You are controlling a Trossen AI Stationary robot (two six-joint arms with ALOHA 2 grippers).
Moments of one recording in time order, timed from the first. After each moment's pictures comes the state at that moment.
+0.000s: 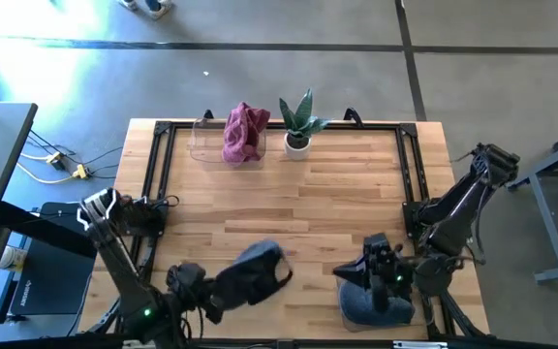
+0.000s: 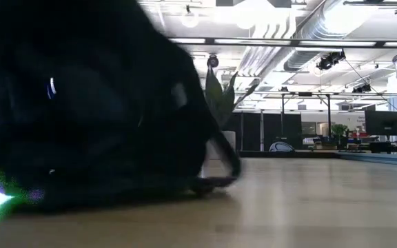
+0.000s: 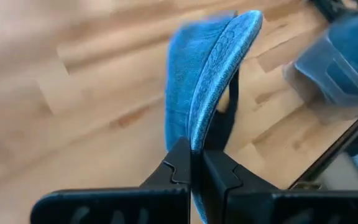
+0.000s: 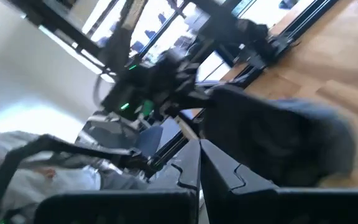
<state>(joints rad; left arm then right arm) -1.01 1.82 1.68 -1.42 -0.77 -2.15 0.87 1.30 1.05 0.03 0.84 1.04</state>
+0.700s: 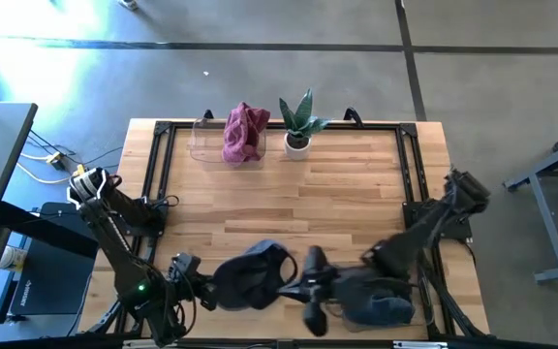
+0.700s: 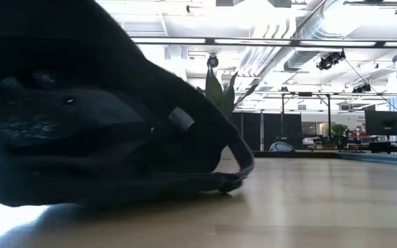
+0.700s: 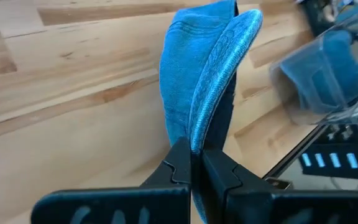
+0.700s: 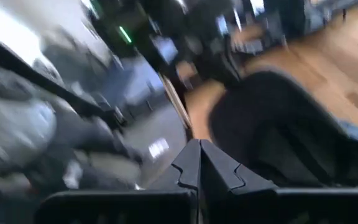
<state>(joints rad) -1.01 1.61 1.32 -1.04 -0.76 -2.20 0.65 1.73 1.59 -0.28 0.46 0.84</state>
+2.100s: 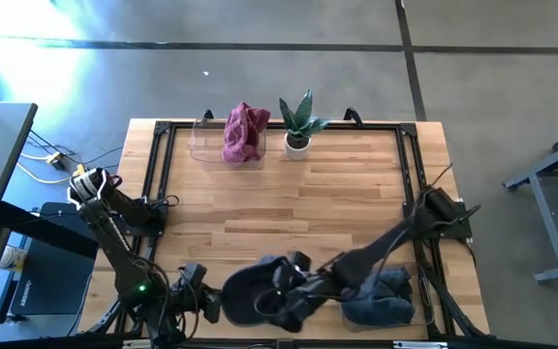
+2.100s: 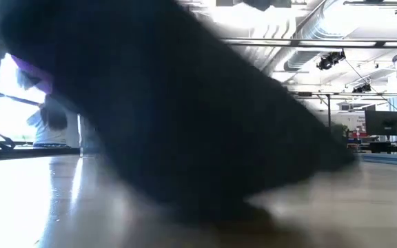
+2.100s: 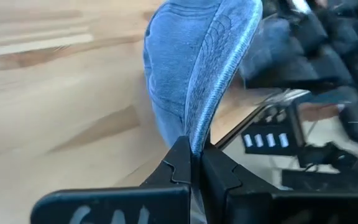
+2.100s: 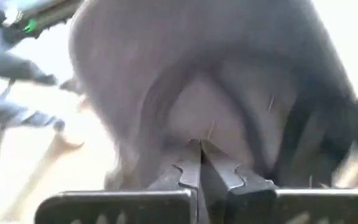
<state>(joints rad) -1.01 1.61 1.32 -0.76 -0.80 -2.10 0.55 2.00 1.66 -0.46 0.33 0.77</state>
